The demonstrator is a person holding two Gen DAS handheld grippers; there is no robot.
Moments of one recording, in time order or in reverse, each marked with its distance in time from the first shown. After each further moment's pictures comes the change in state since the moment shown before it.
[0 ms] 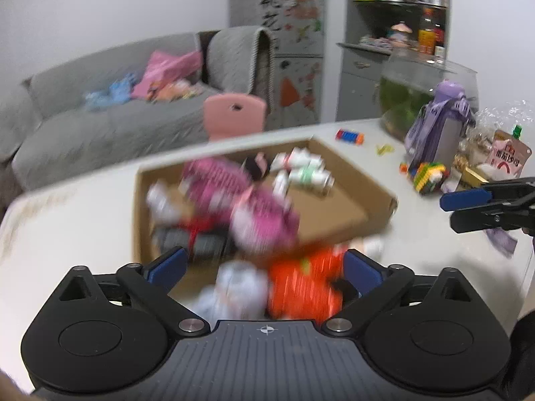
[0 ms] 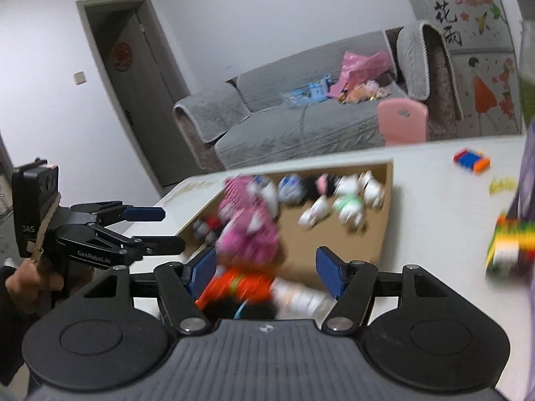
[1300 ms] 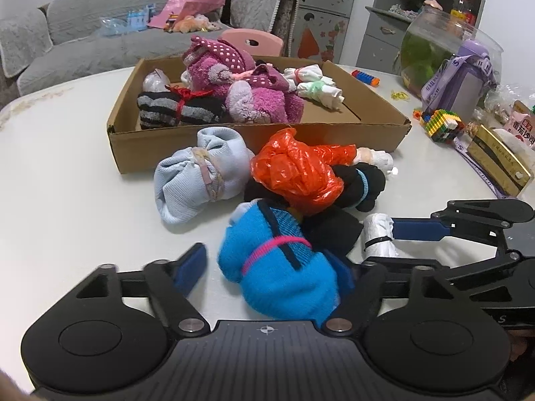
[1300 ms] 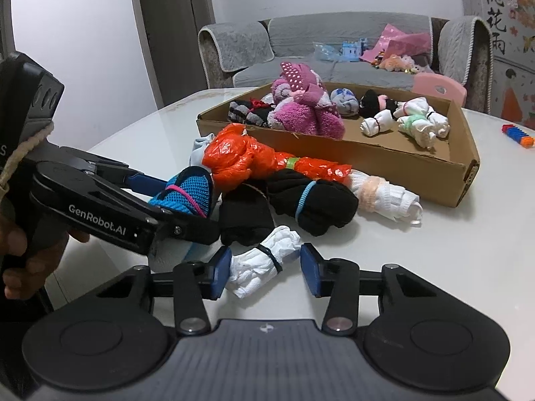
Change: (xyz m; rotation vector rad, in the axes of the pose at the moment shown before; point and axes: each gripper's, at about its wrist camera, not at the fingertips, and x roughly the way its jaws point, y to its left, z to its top) left arm 0.033 -0.013 -0.066 -0.132 0.151 -0.002; right arm 0.076 0.055 -0.081 -0.223 0.139 -0.090
